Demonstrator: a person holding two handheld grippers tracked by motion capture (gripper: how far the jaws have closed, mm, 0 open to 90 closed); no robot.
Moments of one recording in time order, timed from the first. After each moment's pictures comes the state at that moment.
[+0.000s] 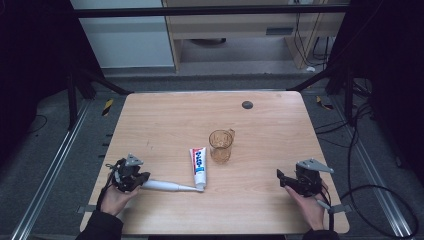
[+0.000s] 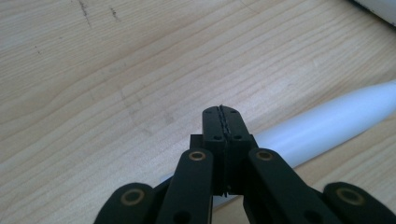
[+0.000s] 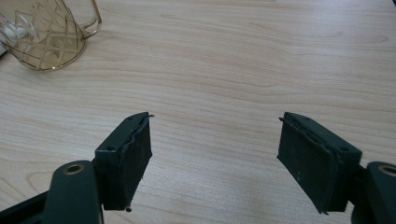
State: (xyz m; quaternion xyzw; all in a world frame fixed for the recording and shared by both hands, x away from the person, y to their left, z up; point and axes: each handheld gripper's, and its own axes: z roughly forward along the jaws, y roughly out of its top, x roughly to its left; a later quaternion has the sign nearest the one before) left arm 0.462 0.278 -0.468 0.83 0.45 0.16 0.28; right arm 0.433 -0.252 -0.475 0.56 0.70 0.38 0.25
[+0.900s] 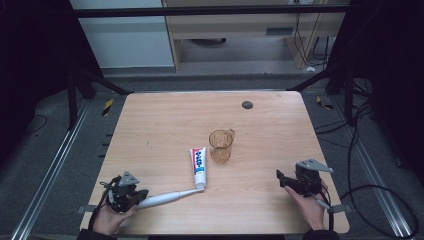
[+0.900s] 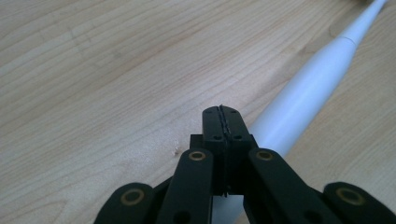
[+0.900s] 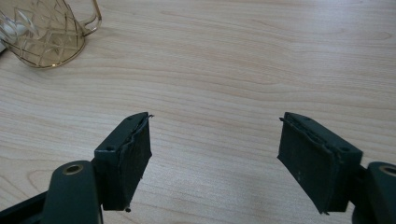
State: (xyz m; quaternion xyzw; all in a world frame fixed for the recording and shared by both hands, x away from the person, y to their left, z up) left arm 0.409 0.280 -0.471 0.84 0.43 0.13 0.29; right arm 0.434 -0.252 -0.476 0.56 0.70 0.37 0.25
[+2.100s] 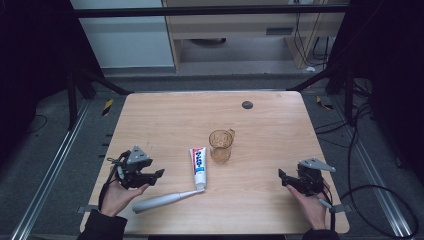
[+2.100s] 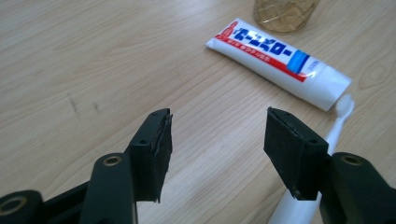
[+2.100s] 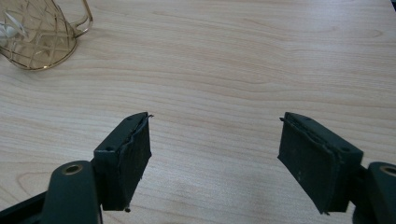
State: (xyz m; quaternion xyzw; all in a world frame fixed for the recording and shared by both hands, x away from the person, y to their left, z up) left arm 0.453 0.238 -0.409 0.85 0.37 0.18 0.33; right arm 0.436 -0.258 -0.476 0.56 0.69 0.37 0.25
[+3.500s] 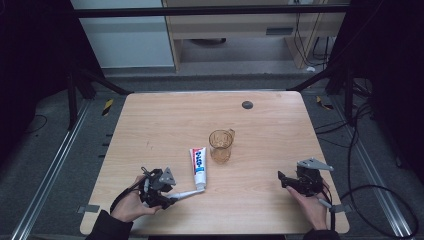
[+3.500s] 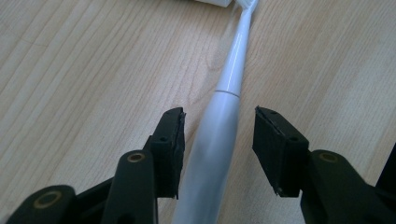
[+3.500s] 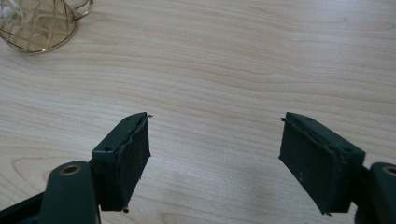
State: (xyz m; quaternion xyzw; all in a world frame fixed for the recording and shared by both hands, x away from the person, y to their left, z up) left arm 0.437 0.194 -0.451 0.95 0.22 0.07 0.20; right arm 0.438 -0.258 -0.479 0.55 0.71 0.36 0.24
